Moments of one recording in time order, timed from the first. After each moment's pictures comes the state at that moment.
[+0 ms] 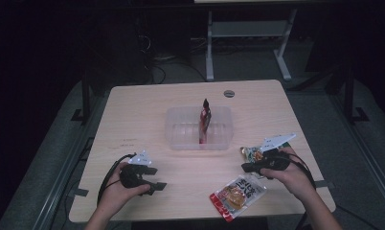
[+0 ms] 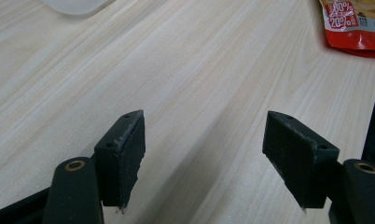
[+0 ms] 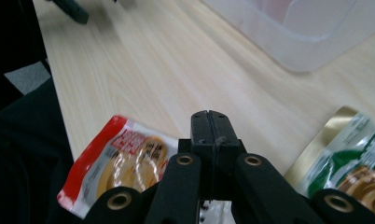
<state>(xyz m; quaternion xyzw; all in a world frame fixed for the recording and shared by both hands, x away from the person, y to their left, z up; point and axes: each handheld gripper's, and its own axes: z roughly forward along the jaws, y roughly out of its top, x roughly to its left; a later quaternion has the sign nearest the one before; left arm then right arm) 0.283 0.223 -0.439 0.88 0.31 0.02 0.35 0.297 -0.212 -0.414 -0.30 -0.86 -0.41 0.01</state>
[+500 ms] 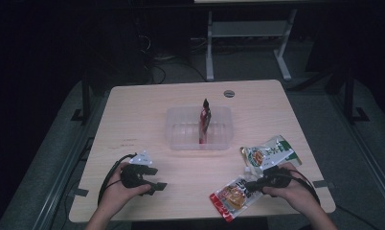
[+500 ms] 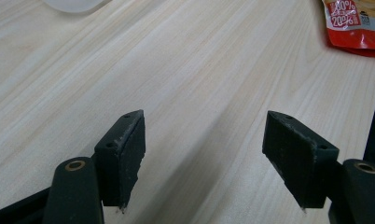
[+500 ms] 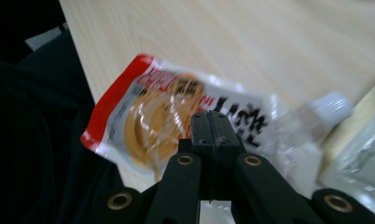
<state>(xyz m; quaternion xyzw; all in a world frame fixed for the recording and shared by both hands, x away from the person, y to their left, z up) 0.284 0.222 -0.440 0.88 0.31 0.02 0.35 0.265 -0.213 -0.441 -0.29 -0.89 -0.36 0.05</state>
